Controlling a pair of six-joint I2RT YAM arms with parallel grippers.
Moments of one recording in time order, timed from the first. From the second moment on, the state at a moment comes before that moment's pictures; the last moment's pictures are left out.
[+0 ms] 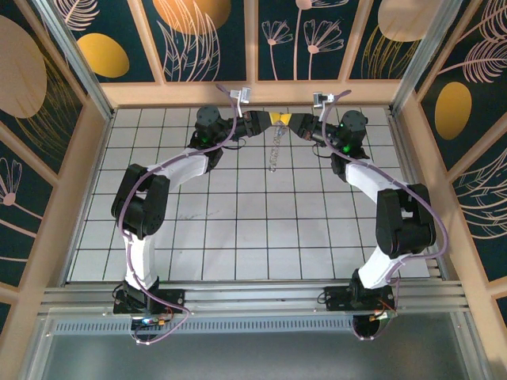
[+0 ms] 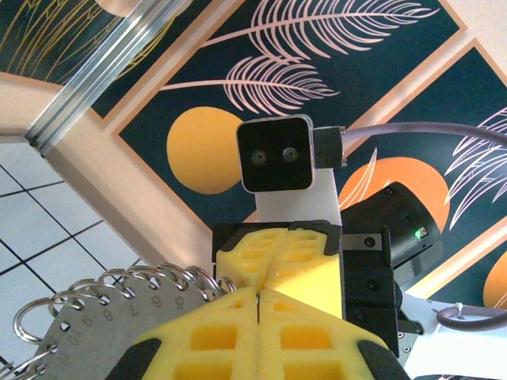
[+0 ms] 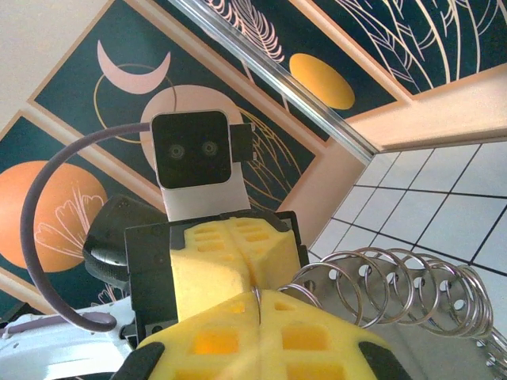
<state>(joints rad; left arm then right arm) -0.49 2.01 1.43 0.84 0.85 -1.03 0.22 1.67 1.06 0.79 -0.95 1.01</state>
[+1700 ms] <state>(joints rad) -0.49 1.98 1.41 0.85 0.85 -1.01 0.18 1.52 1.01 0.70 -0.85 0.94</state>
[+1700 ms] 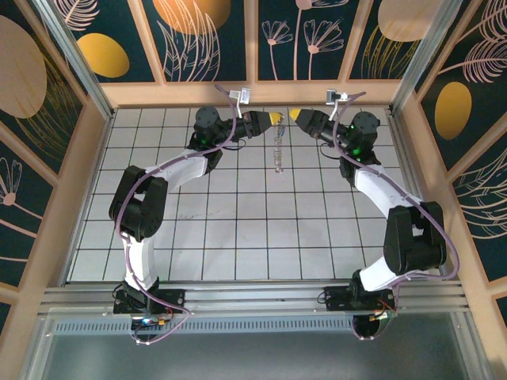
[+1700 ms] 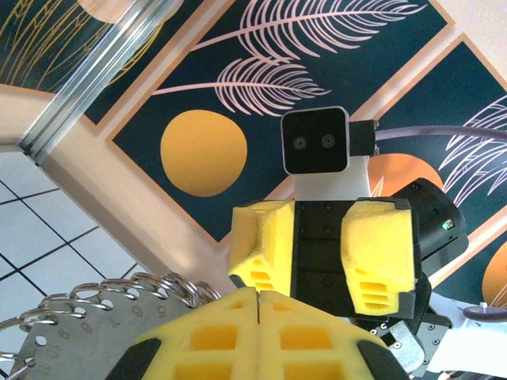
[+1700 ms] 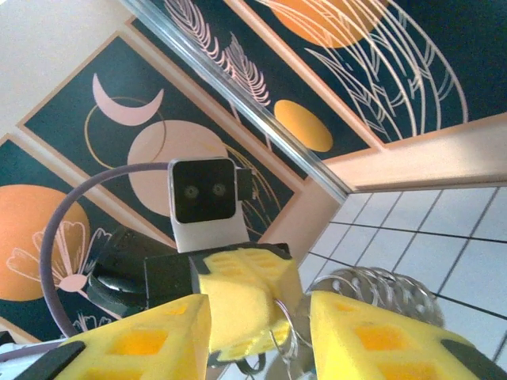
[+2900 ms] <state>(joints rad) -0.49 1.96 1.43 0.90 0.91 -1.07 0.20 1.39 0.79 0.67 -0.80 0.73</state>
